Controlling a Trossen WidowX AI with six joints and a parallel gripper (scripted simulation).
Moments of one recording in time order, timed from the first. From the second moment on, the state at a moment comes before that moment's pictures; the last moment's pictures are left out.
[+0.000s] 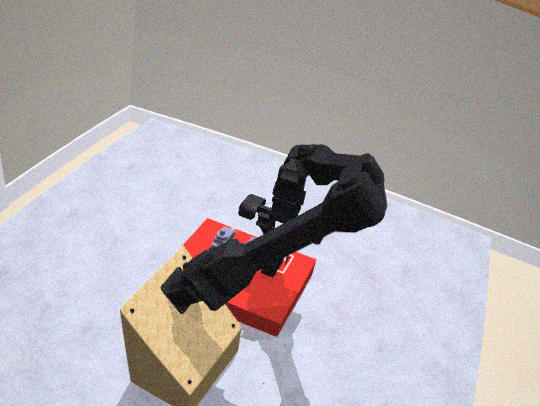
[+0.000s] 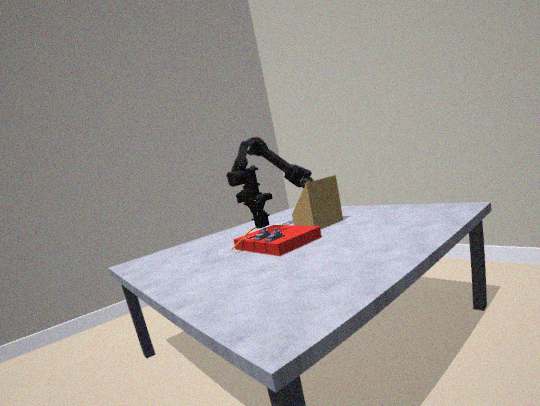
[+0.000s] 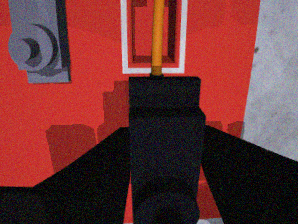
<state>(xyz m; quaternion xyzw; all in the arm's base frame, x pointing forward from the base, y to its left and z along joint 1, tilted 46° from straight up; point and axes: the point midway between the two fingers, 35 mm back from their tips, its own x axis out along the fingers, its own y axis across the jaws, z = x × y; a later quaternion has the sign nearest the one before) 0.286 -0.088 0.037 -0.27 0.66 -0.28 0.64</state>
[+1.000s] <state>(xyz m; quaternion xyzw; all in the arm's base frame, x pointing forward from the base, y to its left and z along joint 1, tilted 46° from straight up) 0.348 -0.101 0.029 -0.27 0.66 -0.28 0.65</state>
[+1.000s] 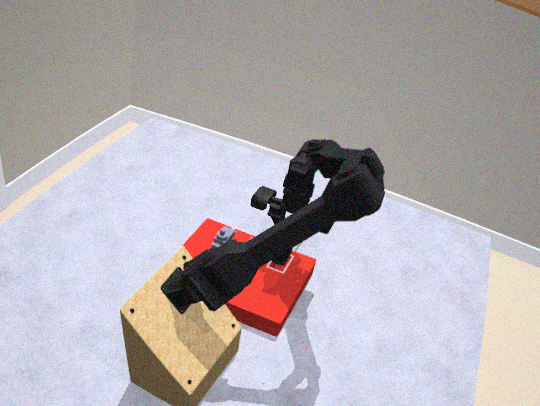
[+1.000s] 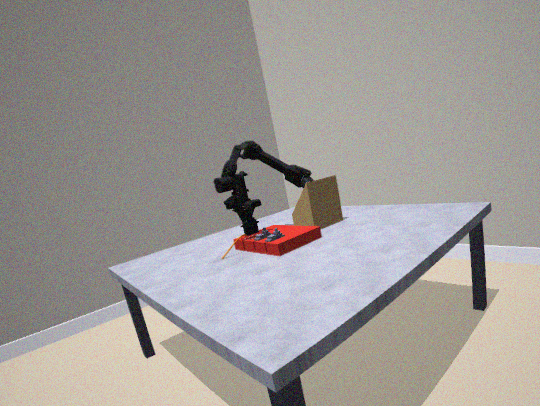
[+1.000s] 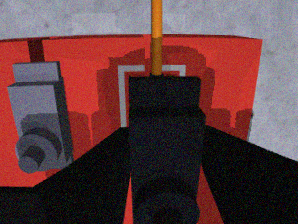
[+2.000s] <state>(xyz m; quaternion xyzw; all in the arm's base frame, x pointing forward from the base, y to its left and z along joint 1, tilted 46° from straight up) 0.347 -0.115 0.015 -0.27 0.66 -0.28 0.64</state>
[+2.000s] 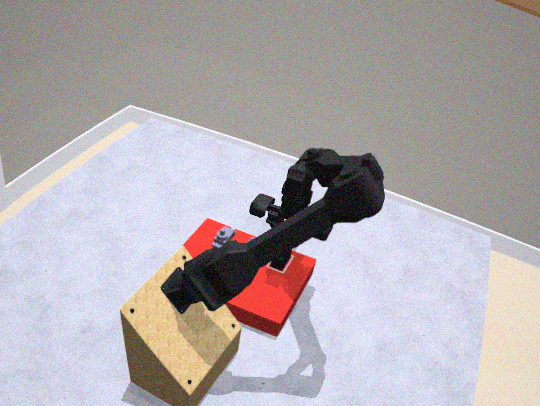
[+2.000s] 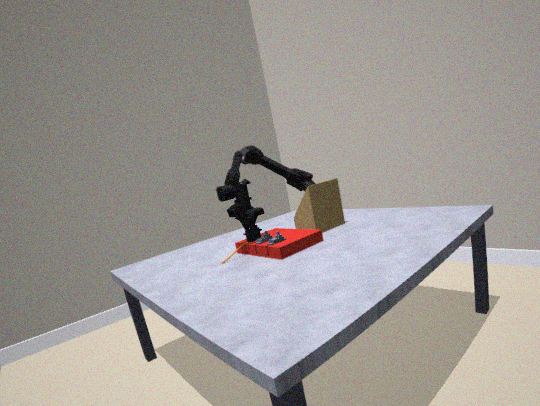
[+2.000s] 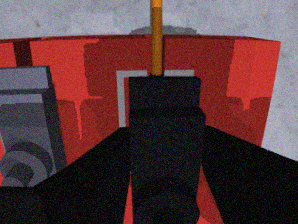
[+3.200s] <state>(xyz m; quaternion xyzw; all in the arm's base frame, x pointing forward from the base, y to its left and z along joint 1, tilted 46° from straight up) 0.346 -0.140 -0.009 -0.27 0.66 -0.28 0.64</state>
